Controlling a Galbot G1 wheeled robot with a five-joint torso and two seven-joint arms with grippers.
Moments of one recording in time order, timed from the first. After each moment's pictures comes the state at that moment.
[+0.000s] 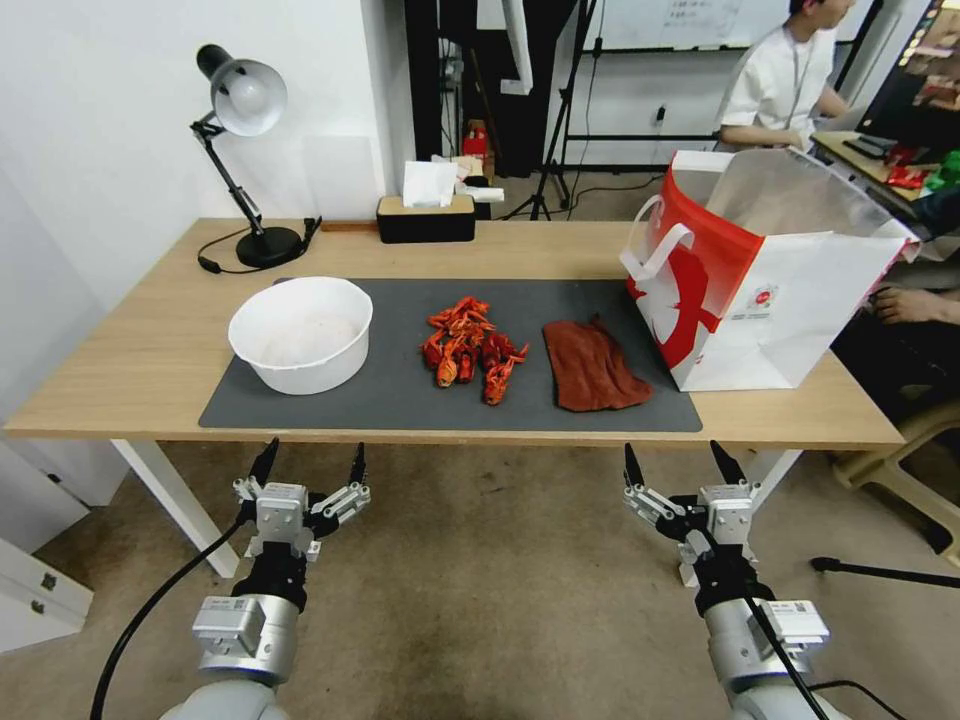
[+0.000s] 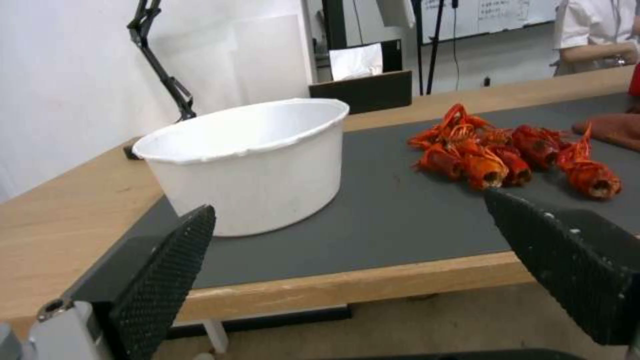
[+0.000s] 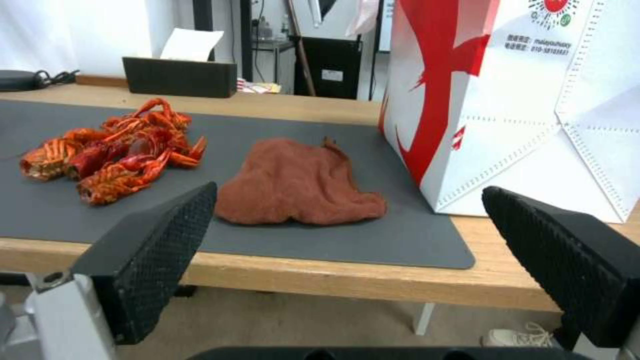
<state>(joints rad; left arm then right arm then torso) 1.80 -1.50 -0.55 -2.30 0.00 0.00 0.00 -1.80 1.50 0.55 2.30 0.00 0.00 0.00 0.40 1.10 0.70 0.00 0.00</state>
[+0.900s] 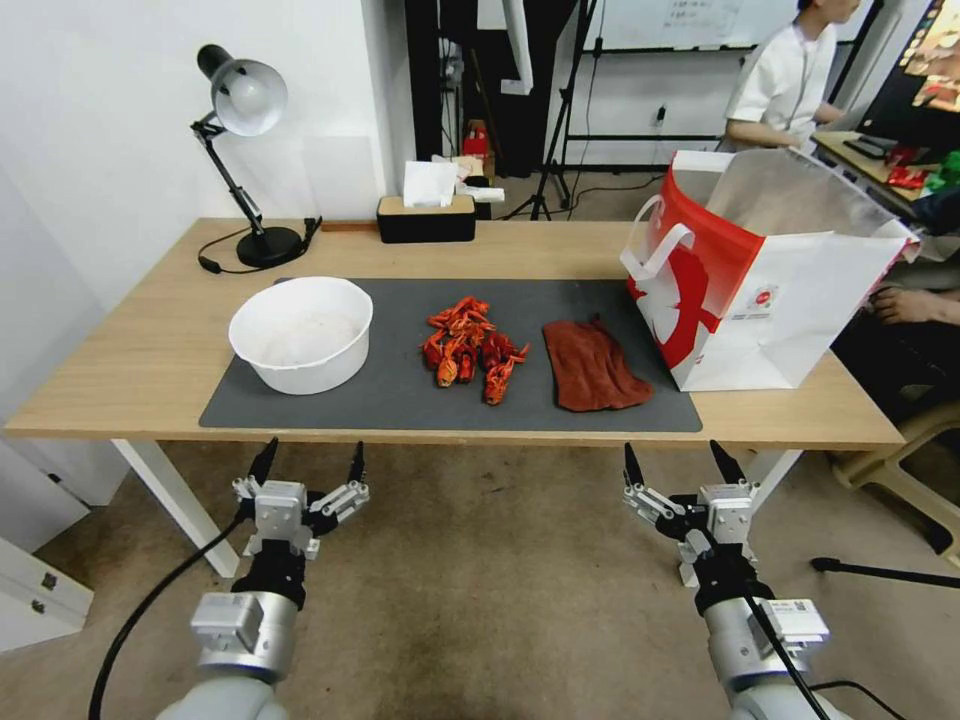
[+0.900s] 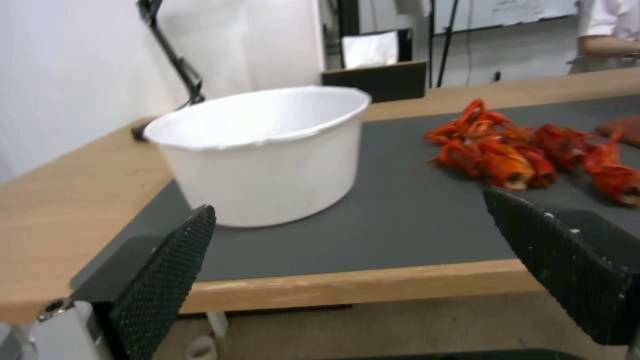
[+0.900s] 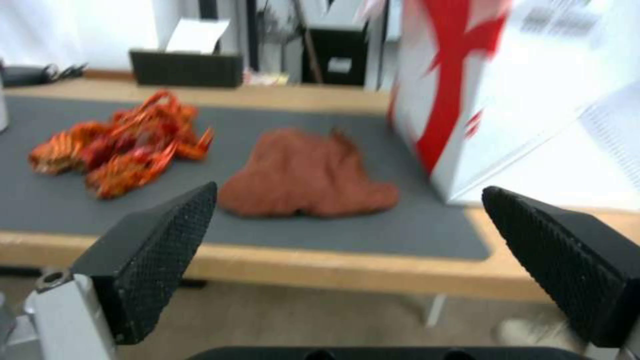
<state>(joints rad) 1.74 -1.46 -0.58 -2.31 -0.11 0.12 -0.04 -1.76 1.47 0.54 2.28 0.06 -0.09 -0.02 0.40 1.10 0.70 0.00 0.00</state>
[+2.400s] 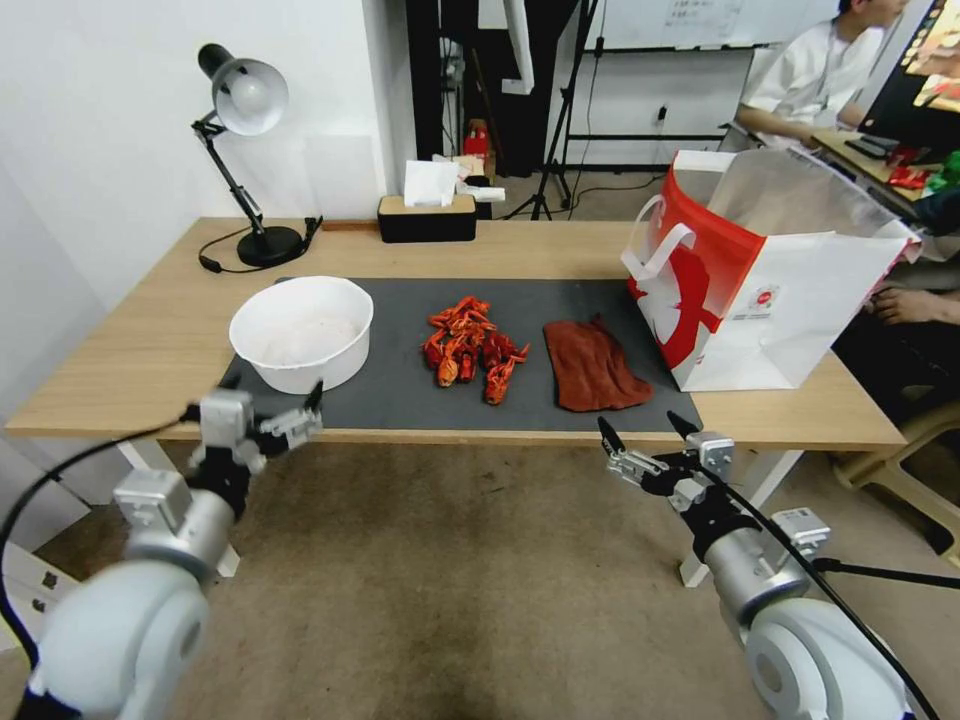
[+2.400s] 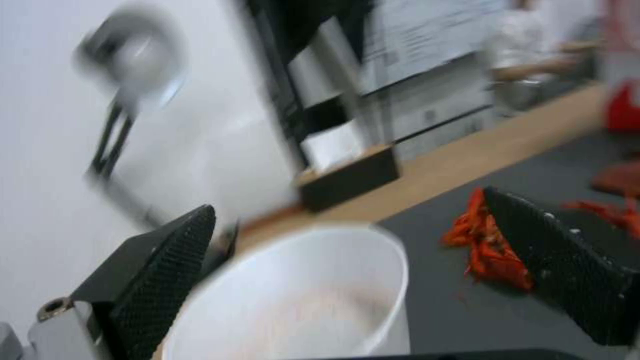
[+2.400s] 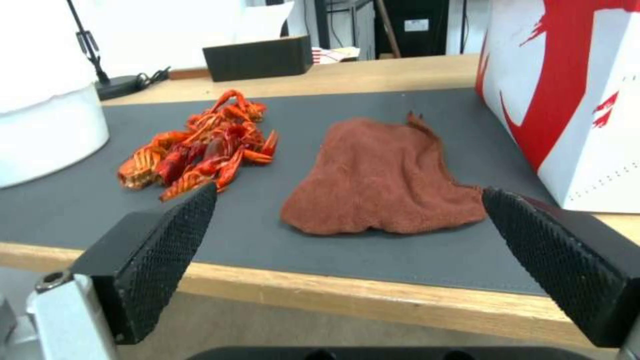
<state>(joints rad) 1.43 -1.01 -0.76 -2.22 -0.29 0.15 0.22 -1.61 1.30 0.60 2.27 0.37 -0.28 -0.10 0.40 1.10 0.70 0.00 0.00</state>
